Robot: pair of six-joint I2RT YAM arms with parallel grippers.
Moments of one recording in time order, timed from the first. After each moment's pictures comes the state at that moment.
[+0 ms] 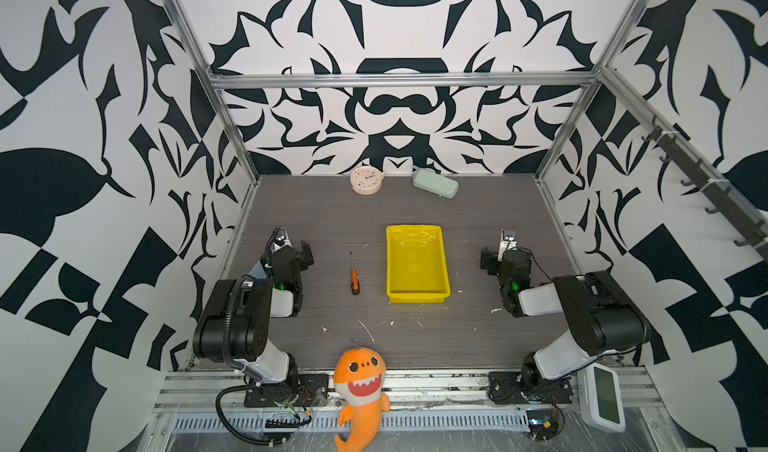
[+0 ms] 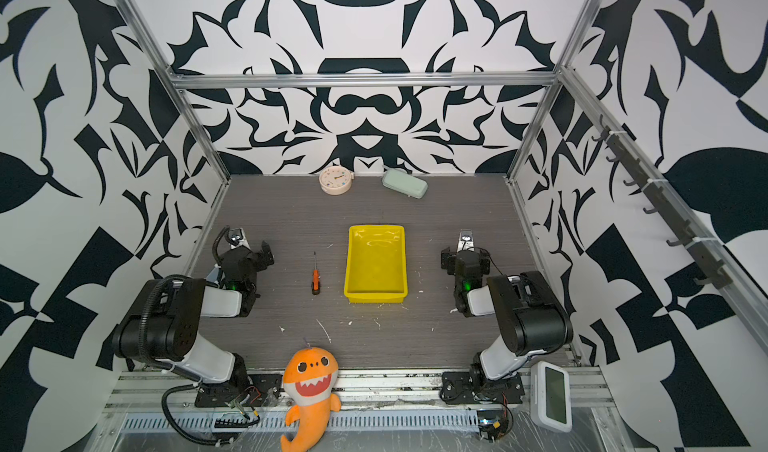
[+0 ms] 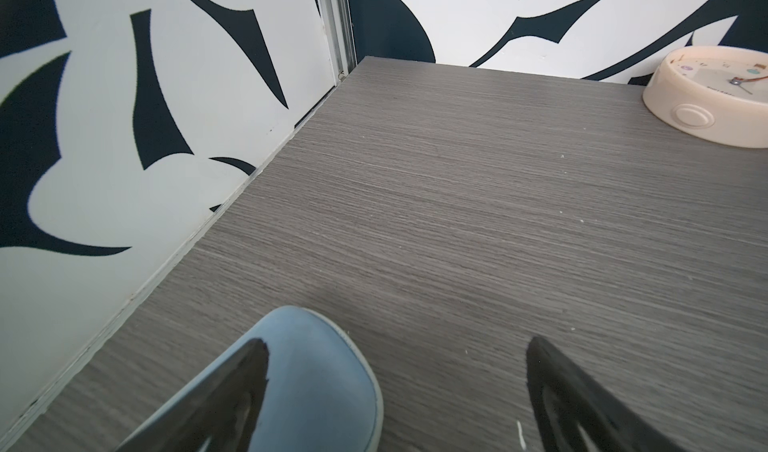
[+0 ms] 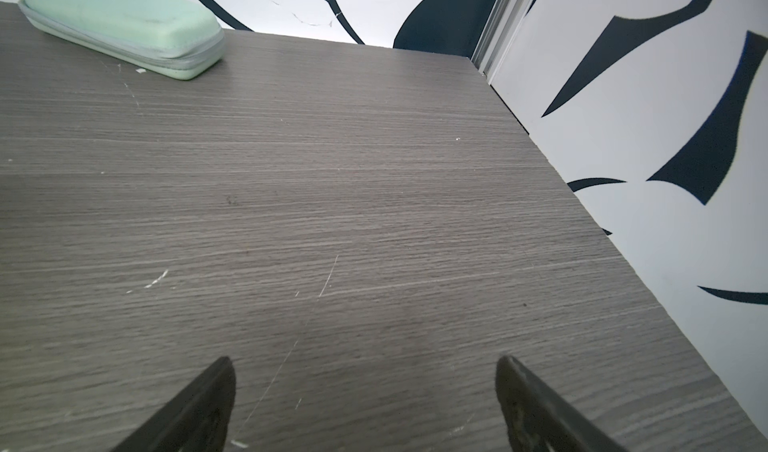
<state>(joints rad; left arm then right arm) -0.02 1.57 0.33 0.88 -0.32 -0.09 0.13 1.59 0.32 0.83 0.32 0.00</state>
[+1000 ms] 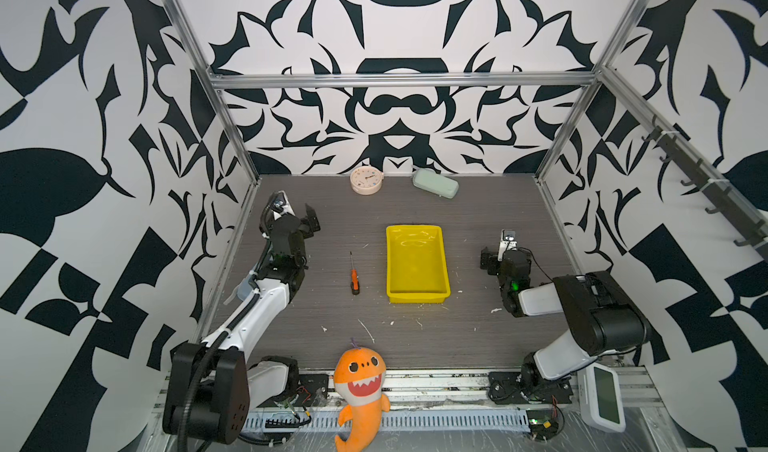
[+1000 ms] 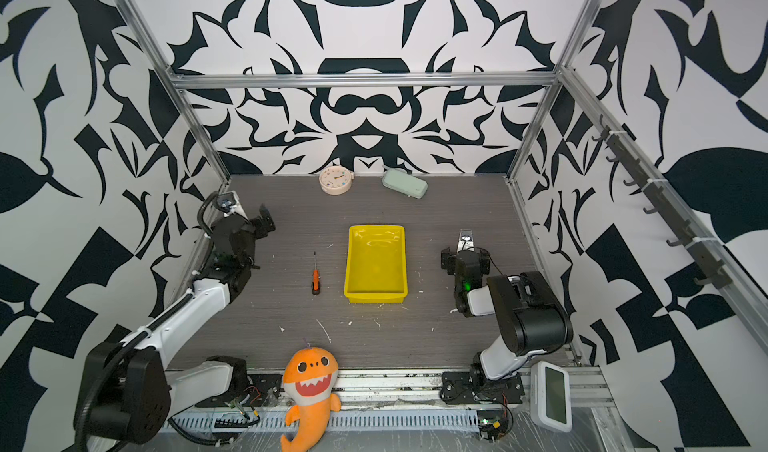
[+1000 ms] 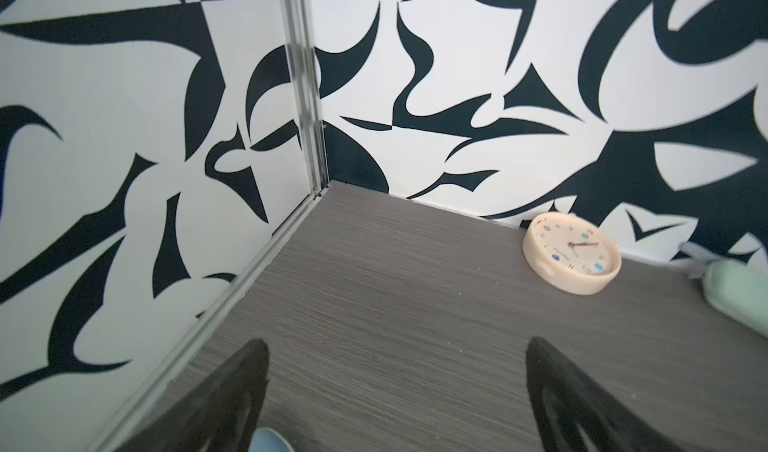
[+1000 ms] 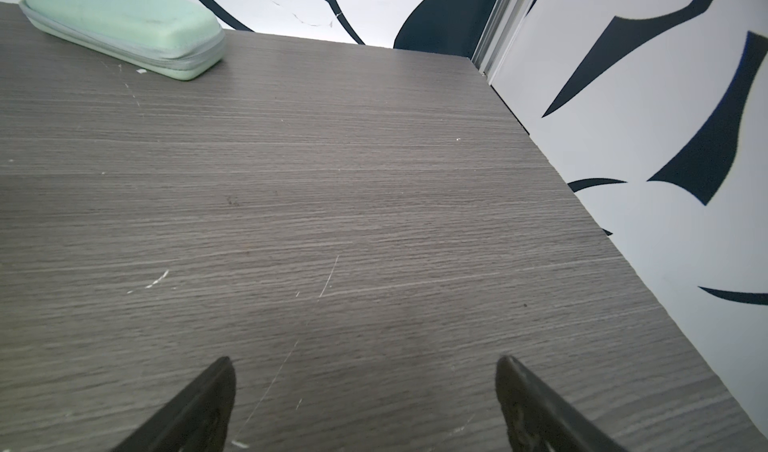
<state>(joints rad) -0.18 1.18 0.71 0.21 -0.42 -0.23 0.13 1.59 0.32 0.83 0.32 0.00</state>
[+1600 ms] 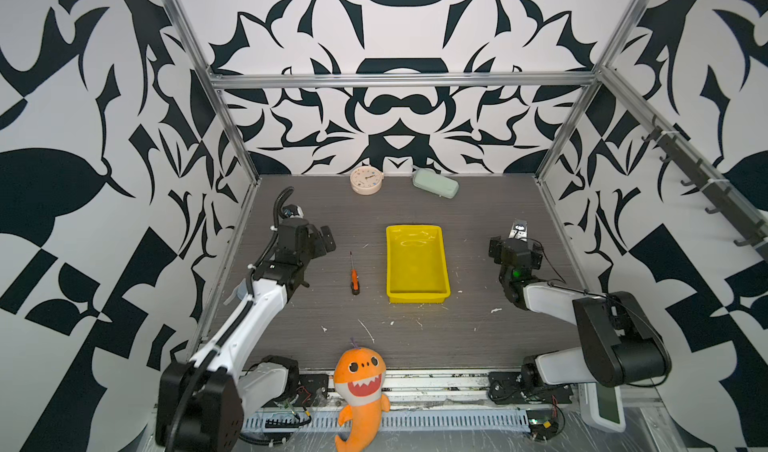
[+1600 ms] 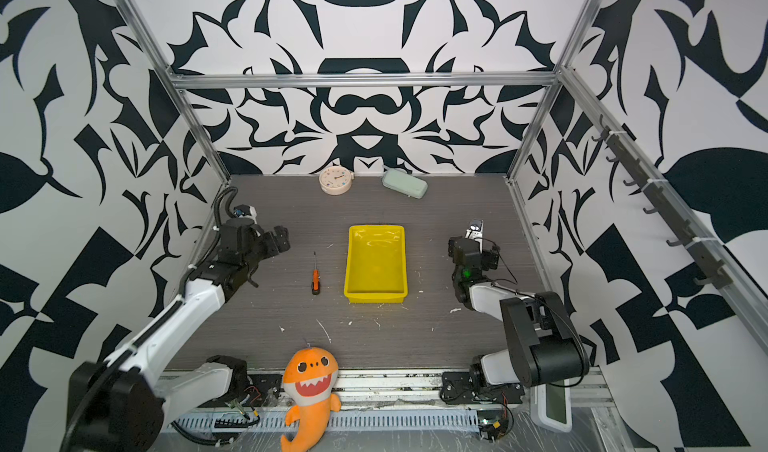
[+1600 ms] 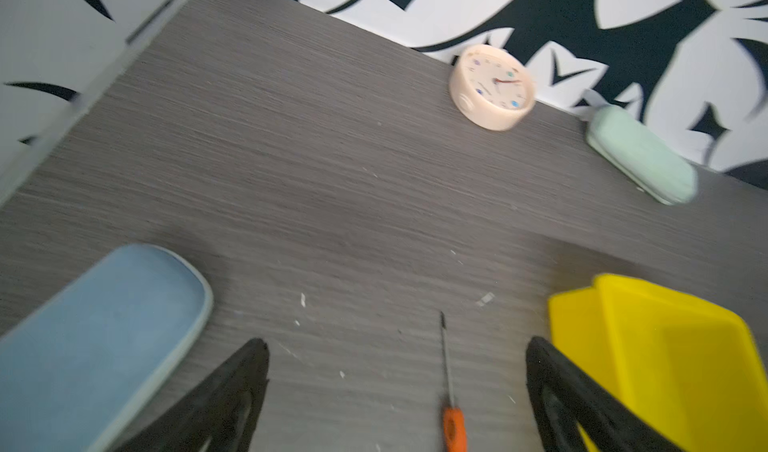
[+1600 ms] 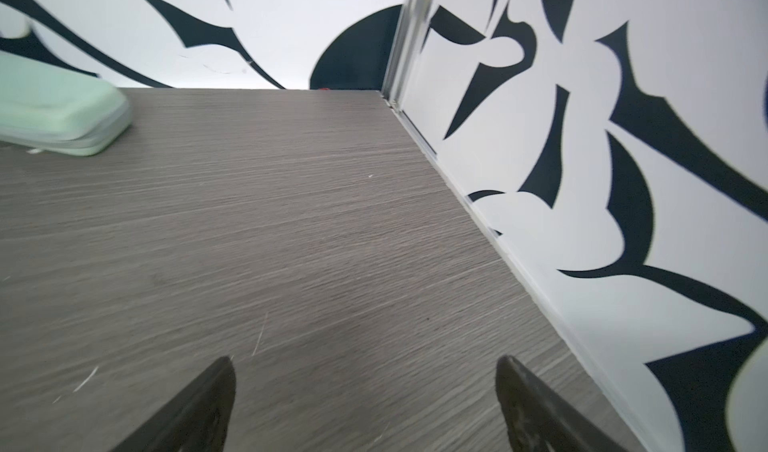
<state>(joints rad) -0.26 1.03 0.71 -0.25 -0.09 -0.47 0.16 1.43 0.47 0.50 0.60 0.08</state>
